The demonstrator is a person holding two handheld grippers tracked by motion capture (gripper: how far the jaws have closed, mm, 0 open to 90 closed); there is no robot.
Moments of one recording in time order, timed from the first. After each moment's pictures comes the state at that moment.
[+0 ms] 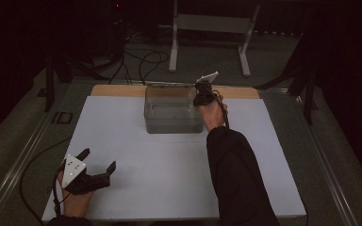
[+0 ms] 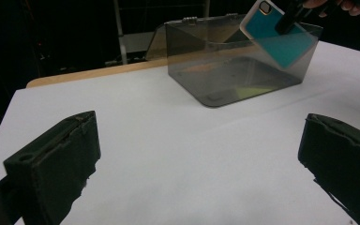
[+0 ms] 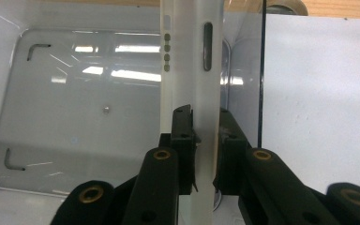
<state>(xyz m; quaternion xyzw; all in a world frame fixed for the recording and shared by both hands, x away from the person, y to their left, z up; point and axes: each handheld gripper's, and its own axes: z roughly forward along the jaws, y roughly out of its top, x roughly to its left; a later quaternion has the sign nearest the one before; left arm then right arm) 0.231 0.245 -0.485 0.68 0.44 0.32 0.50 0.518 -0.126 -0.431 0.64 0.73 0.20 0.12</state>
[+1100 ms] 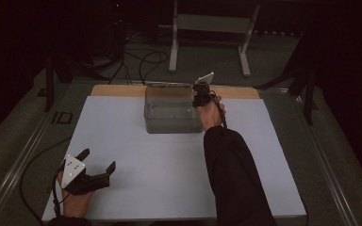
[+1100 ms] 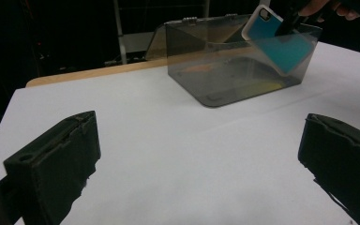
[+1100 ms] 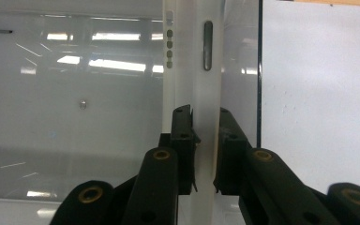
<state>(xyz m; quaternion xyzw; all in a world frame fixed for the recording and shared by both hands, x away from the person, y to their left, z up) 0.230 0.246 -0.485 0.68 0.44 0.32 0.50 0.522 -0.118 -0.438 0.65 0.73 0.15 0.14</state>
